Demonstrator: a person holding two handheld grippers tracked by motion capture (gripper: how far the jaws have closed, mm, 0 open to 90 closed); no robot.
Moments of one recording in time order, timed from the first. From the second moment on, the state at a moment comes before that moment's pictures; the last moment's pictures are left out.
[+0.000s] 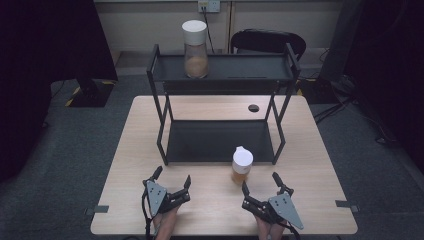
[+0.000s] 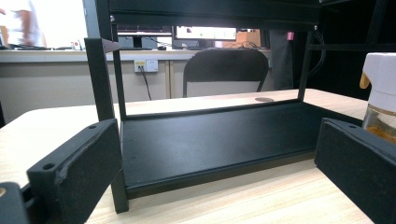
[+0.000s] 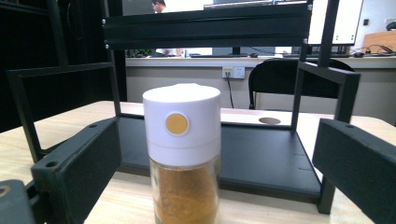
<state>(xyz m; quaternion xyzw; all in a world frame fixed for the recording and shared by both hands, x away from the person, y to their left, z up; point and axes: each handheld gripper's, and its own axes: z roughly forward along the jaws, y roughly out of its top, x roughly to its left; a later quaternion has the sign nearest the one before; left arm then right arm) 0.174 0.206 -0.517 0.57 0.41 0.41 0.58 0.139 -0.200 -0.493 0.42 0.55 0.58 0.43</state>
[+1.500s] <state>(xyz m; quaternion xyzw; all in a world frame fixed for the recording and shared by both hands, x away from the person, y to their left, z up) 0.174 0.207 -0.517 0.57 0.41 0.41 0.58 0.197 -0.183 -0.462 0.42 0.61 0.56 0.38</state>
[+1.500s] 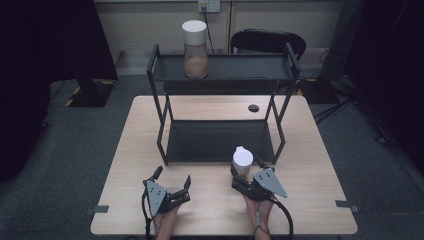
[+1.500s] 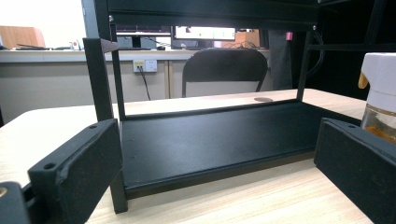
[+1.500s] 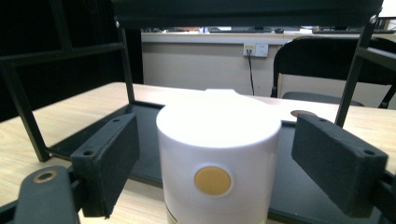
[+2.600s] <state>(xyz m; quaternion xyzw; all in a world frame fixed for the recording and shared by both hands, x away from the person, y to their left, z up) 0.174 0.207 -0.517 0.57 0.41 0.41 0.58 0.215 -0.178 -0.462 0.45 0.63 0.53 0.35</state>
